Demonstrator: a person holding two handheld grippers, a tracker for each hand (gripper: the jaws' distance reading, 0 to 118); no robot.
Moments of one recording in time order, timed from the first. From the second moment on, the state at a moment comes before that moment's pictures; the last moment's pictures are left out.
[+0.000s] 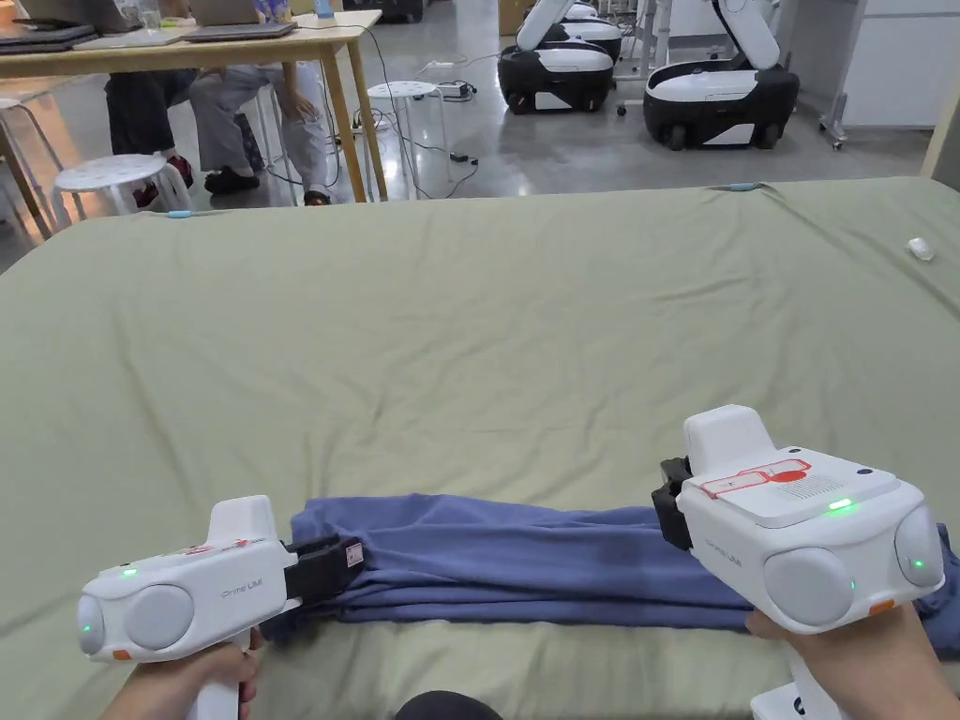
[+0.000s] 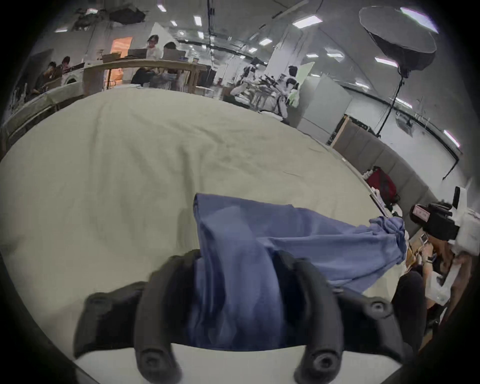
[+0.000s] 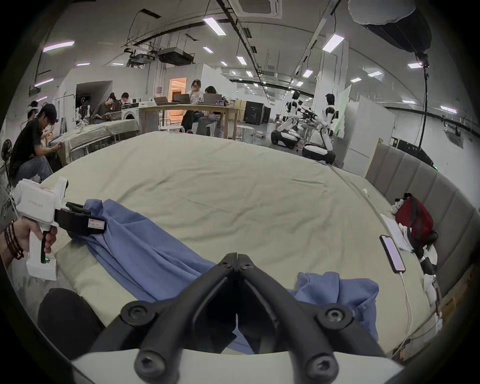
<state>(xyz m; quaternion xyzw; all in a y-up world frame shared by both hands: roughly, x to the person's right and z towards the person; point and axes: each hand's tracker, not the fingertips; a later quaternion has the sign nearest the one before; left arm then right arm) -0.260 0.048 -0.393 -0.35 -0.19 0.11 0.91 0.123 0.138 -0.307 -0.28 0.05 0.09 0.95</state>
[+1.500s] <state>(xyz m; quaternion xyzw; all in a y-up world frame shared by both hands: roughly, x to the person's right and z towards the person) -0.233 0.118 -0.362 -0.34 -0.25 0.14 0.89 0.110 0.143 -0.302 -0.27 0.07 0.08 0.96</state>
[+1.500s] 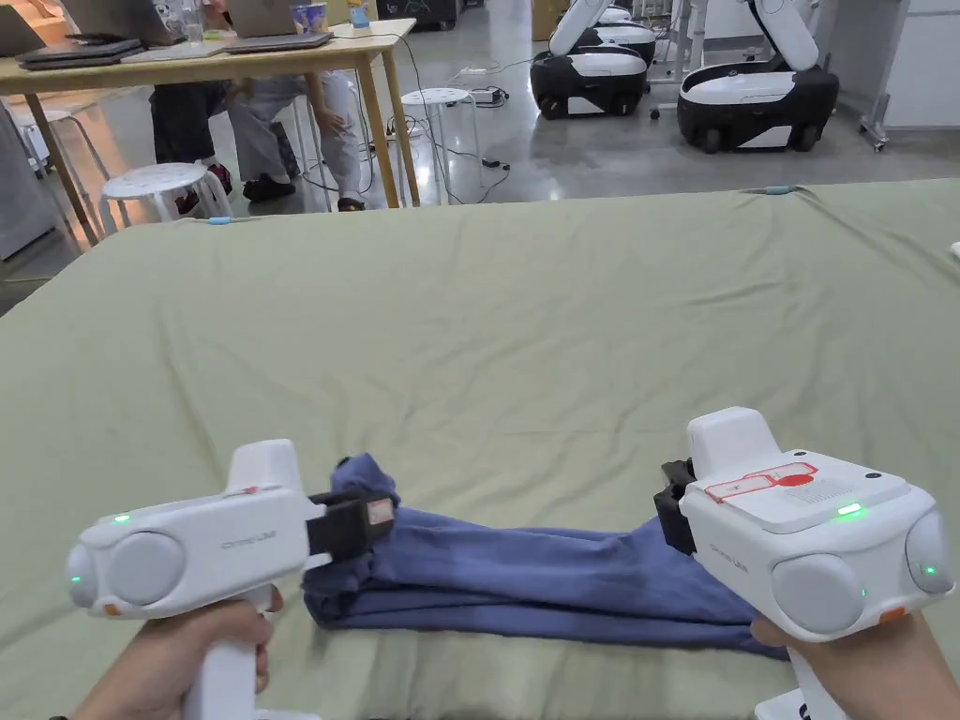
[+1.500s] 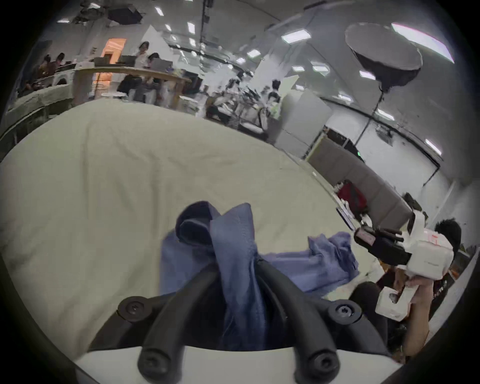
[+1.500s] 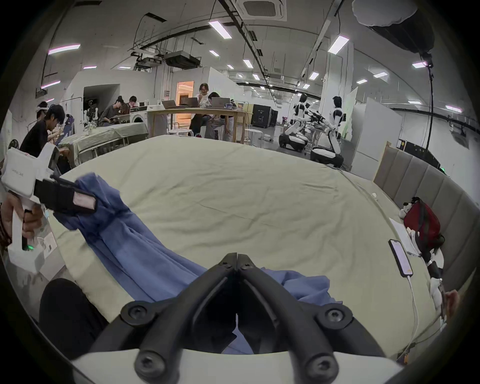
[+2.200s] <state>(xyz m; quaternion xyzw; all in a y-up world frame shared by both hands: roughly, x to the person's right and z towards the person) -0.159 0.087 -0.365 -0.36 -0.29 0.16 0.87 0.145 0.133 -0.294 -0.29 0.05 0.07 0.95</state>
